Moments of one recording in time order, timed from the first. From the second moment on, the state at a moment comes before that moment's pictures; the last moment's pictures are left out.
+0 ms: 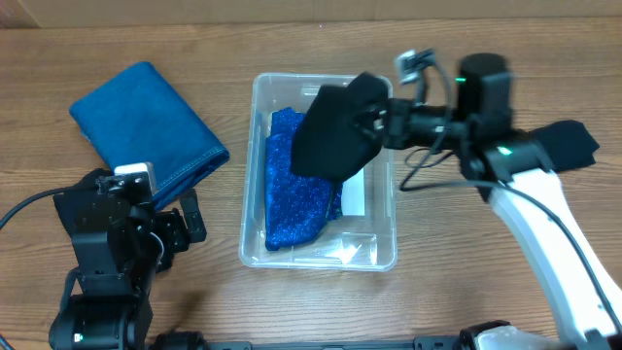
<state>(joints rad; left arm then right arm) 0.03 0.71 0.93 -0.89 -0.02 -0.13 0.25 1.45 1.25 -0.43 -0.89 0.47</state>
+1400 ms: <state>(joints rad) 0.03 0.71 0.93 -0.92 -0.02 -0.13 0.39 1.94 1.54 -0.84 -0.16 0.00</state>
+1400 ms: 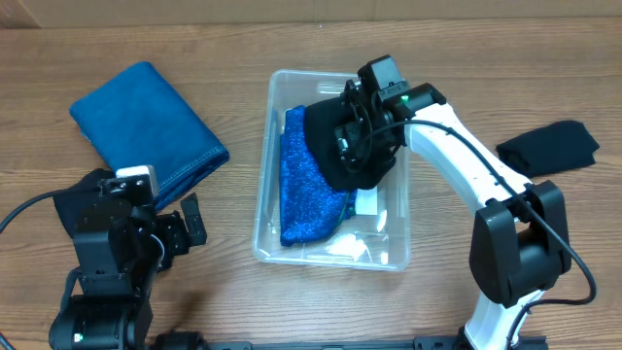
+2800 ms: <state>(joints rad) 0.03 0.71 0.93 -0.92 -0.02 -0.13 -0.17 1.63 2.04 -1.26 0.04 0.45</state>
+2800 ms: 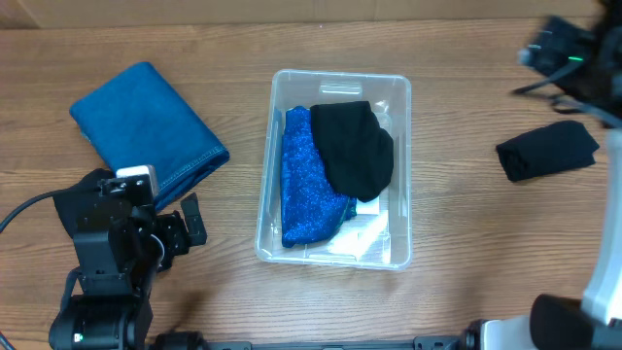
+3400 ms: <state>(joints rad) 0.03 0.71 0.93 -0.92 -0.02 -0.13 -0.76 1.80 1.13 -0.61 -0.47 0.49</state>
